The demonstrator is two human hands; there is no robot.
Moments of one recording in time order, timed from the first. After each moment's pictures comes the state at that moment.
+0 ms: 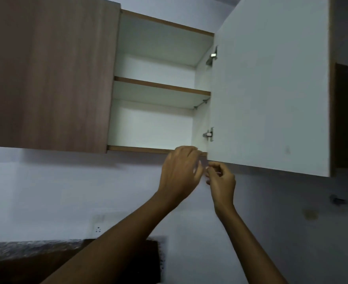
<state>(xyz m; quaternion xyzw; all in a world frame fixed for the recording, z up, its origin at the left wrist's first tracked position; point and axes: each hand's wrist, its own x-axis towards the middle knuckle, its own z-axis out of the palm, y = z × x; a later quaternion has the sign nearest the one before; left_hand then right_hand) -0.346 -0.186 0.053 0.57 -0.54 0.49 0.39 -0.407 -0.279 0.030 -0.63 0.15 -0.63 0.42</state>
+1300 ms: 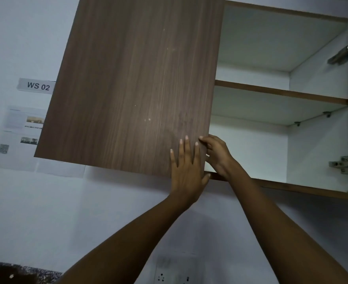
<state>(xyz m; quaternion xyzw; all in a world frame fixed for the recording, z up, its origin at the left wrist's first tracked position) 0.020 -0.141 0.085 0.74 -0.33 0.53 0.25 -0.032 -0.214 0.166 -0.68 -0.05 -0.40 0.61</state>
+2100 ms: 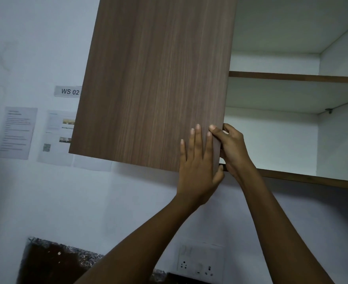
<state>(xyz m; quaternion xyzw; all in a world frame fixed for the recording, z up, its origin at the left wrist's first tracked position) -0.012 -0.105 0.072 0.69 -0.33 0.59 0.25 -0.070 -0.173 0.145 -0.69 -0.16 -0.46 0.54</state>
